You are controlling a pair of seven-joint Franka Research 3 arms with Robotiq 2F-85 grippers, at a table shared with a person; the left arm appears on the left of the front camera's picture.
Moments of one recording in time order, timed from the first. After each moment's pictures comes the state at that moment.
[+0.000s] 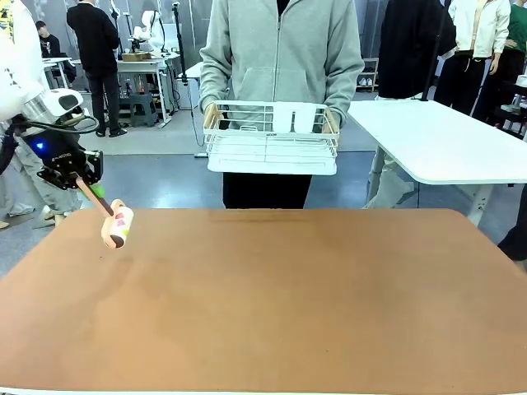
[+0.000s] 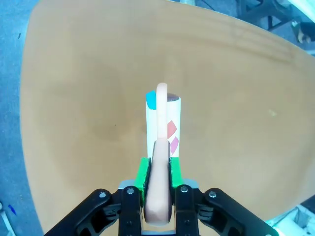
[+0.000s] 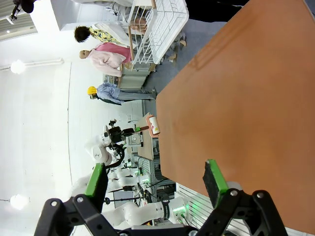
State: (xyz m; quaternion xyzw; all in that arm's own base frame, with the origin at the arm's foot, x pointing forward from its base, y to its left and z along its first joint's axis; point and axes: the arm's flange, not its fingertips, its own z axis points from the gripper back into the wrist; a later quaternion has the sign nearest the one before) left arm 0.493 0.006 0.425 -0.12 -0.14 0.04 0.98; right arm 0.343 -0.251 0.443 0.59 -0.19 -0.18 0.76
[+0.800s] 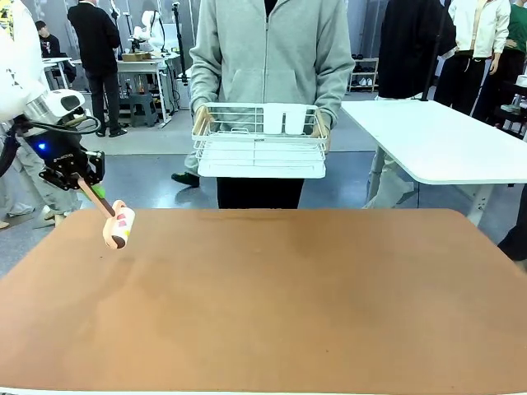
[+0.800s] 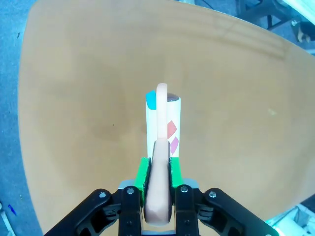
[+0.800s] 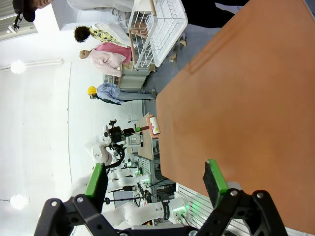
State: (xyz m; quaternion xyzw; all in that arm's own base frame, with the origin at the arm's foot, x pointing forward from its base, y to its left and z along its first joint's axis) left arm 0.493 0.004 0.423 -0.12 -0.14 0.04 0.98; right arm 0.343 -0.251 0.443 0.59 -0.19 -0.18 0.76
